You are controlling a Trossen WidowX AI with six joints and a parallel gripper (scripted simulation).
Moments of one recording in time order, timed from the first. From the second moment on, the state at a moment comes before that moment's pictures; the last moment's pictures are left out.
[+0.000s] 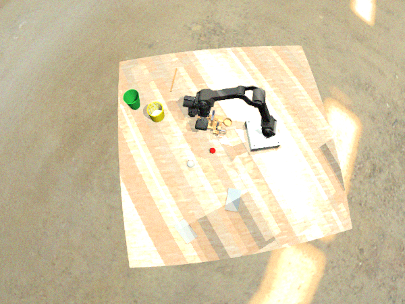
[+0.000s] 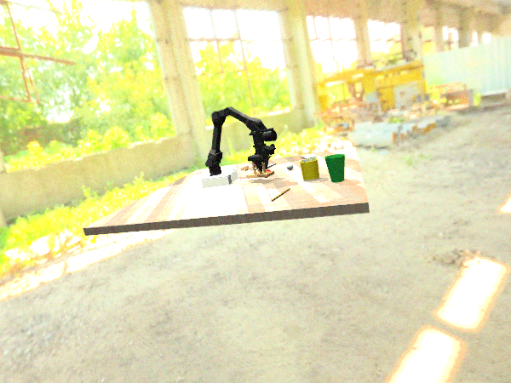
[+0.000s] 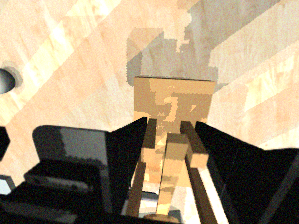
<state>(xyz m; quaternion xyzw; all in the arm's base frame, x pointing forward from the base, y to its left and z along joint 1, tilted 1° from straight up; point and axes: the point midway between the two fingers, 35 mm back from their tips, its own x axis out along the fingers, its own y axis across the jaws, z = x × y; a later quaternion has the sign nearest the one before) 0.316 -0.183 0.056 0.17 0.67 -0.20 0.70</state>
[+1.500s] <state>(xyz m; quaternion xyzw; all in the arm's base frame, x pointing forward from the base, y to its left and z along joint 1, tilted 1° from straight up) 0.317 -0.182 0.099 0.18 0.68 -0.19 0.69</state>
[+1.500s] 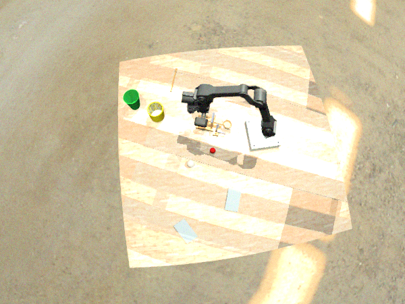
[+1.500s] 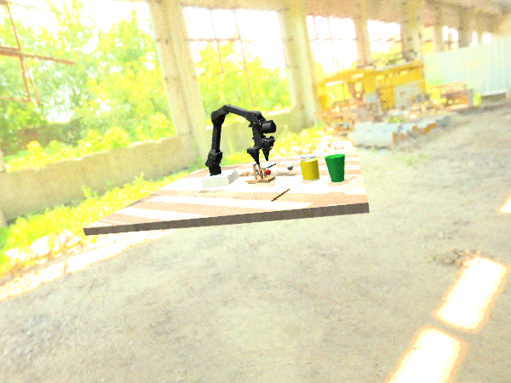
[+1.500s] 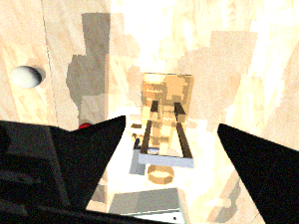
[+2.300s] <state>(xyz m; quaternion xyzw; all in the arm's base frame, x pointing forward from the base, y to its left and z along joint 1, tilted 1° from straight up) 0.316 -0.183 0.075 0.17 0.67 -0.20 0.70</state>
